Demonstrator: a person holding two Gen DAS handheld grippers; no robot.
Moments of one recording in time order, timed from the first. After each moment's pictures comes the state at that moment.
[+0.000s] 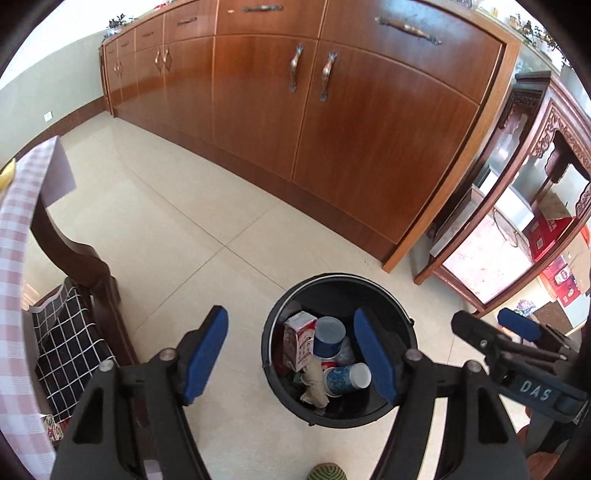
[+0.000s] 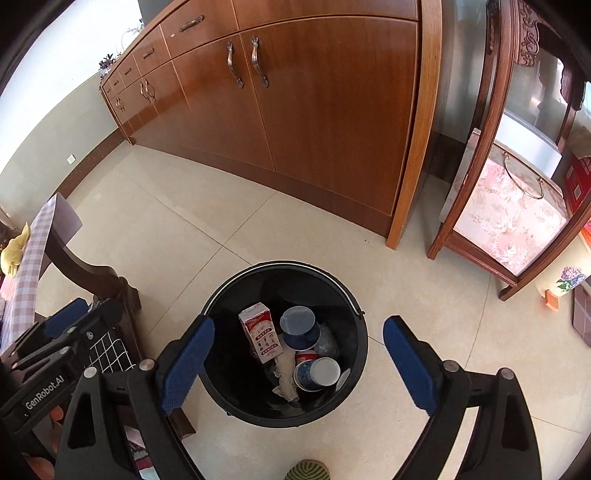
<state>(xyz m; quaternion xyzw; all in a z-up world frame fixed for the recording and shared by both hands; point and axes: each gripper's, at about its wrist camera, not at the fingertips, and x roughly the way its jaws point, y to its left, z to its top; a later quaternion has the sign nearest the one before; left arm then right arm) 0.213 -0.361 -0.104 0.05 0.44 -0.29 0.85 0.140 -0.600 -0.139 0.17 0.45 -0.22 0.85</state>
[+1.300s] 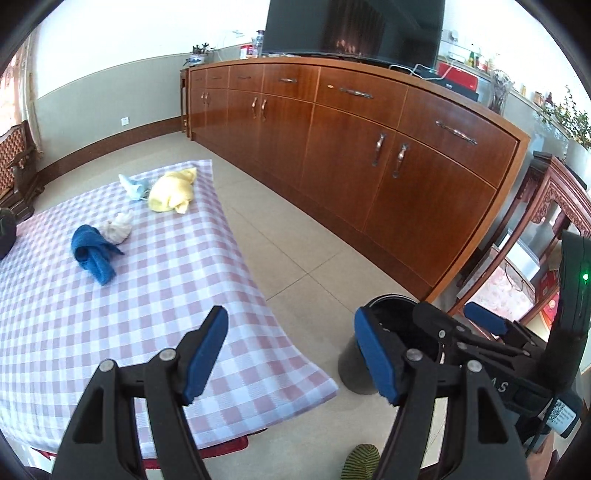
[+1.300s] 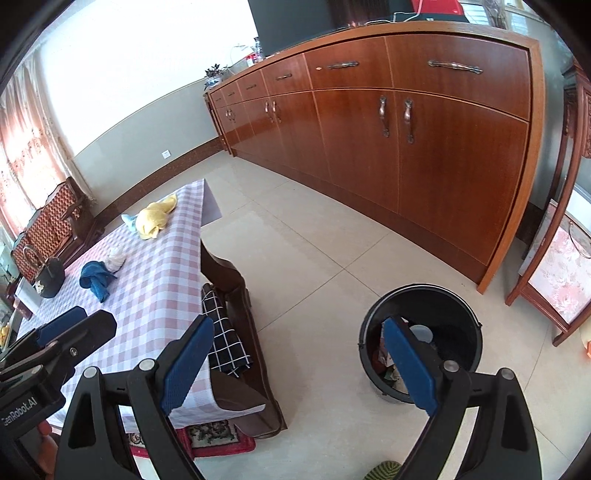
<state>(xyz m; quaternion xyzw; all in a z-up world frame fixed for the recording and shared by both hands) 0.159 -0.161 -0.019 0.00 0.38 -0.19 0.91 0.132 -0.390 -0.050 0.14 0.37 -0.06 0.92</state>
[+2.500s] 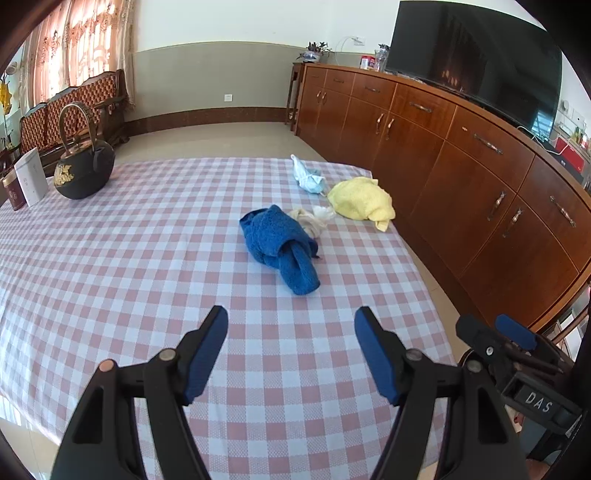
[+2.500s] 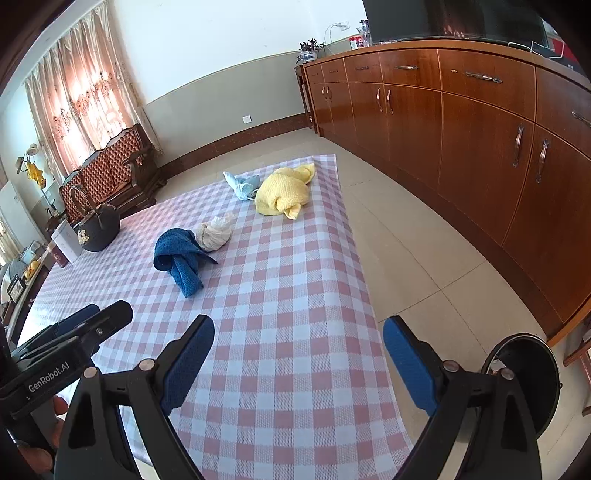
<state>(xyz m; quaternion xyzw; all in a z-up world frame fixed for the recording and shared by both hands) 0.229 0.010 -0.053 -0.08 0.38 -0.03 0.92 0.242 -0.216 -0.060 0.07 0.39 0.08 0.92</state>
